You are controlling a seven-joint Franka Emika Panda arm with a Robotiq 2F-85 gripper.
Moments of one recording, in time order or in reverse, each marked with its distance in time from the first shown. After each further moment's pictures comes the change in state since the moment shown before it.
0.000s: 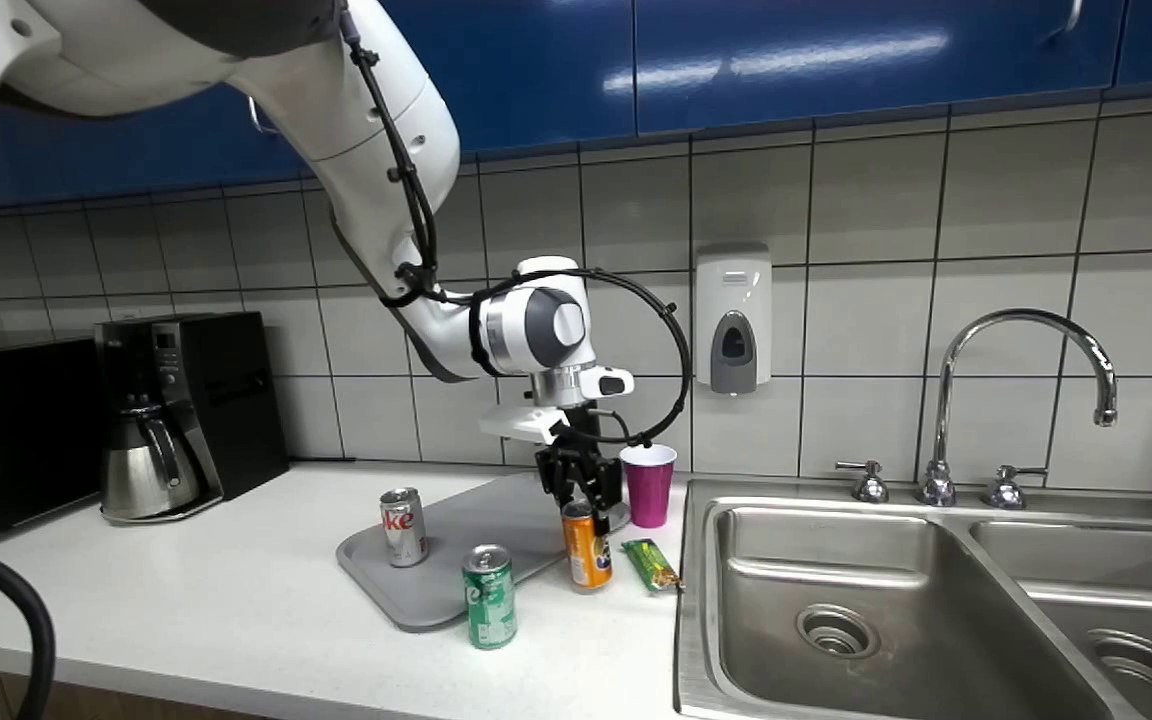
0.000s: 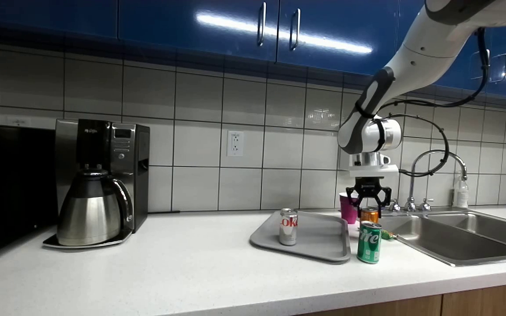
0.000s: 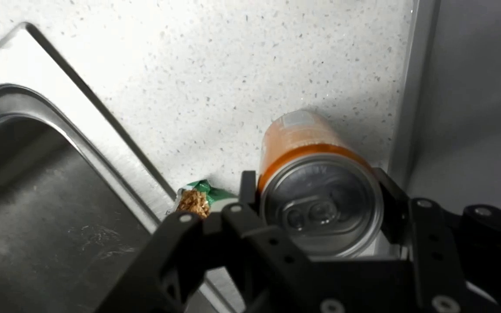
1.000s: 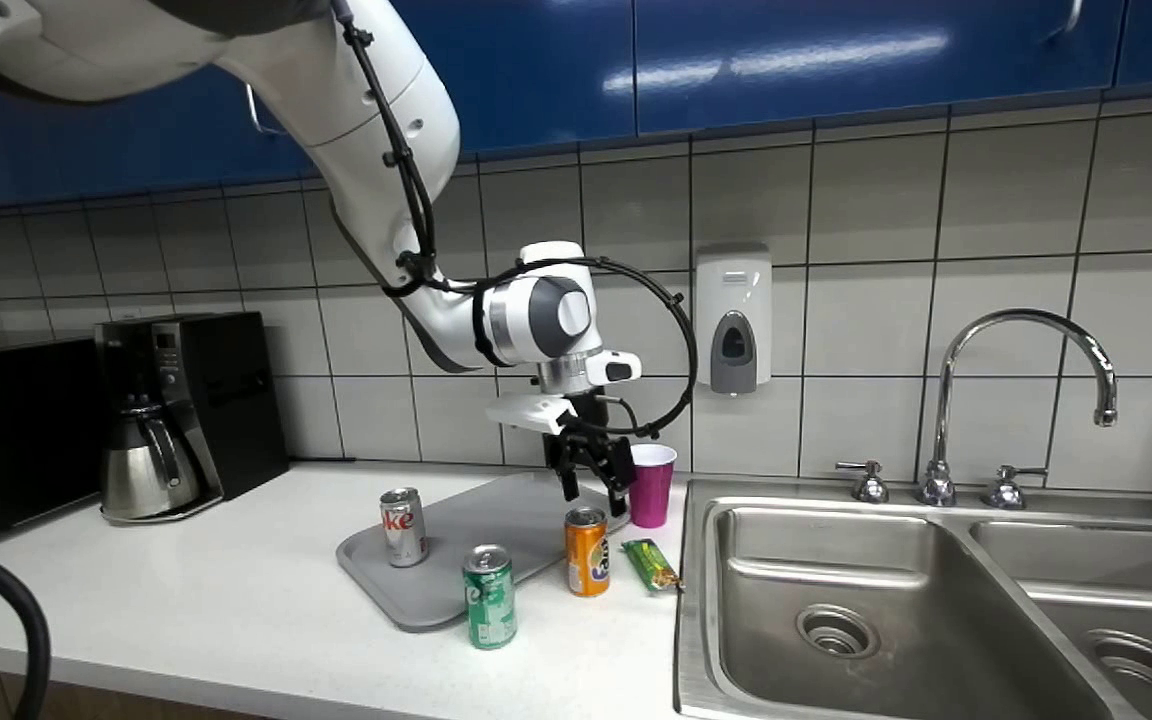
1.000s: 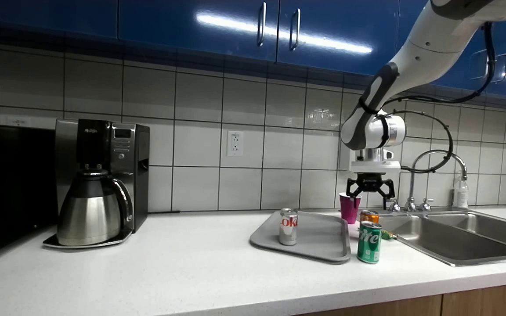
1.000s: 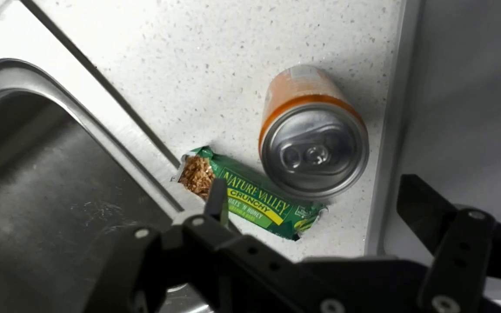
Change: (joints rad) arm -0.005 -0.032 -0.014 -0.013 0.006 0.057 0.004
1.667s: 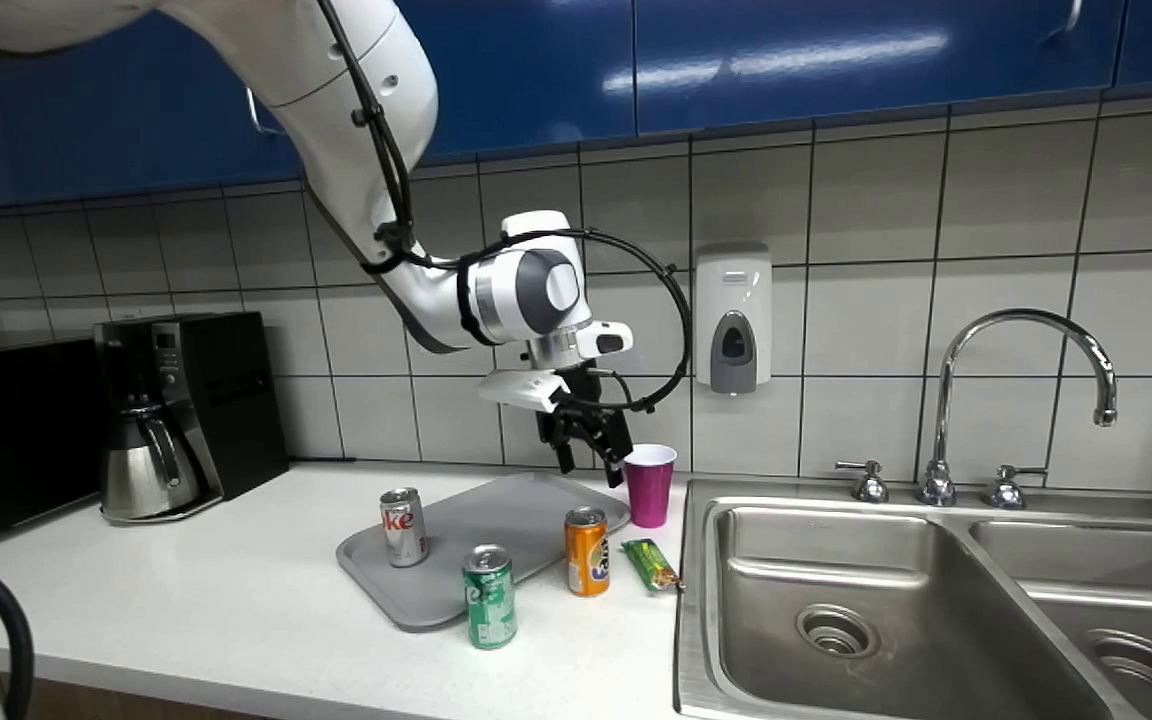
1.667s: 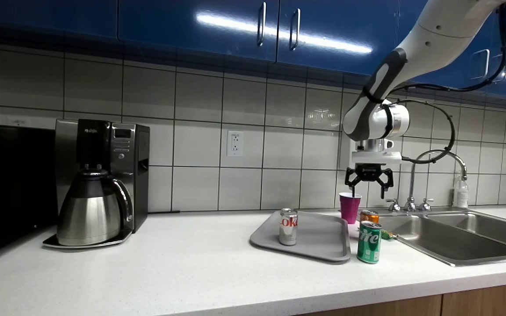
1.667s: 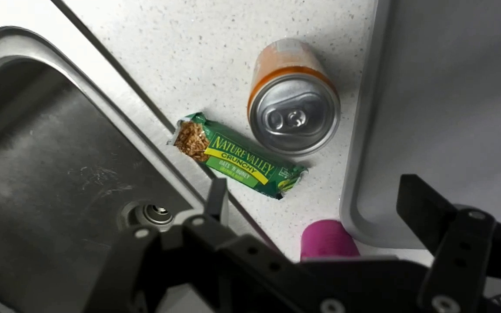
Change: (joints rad) arm 0.020 -0.089 -0.007 -0.053 -0.037 0.054 0.009
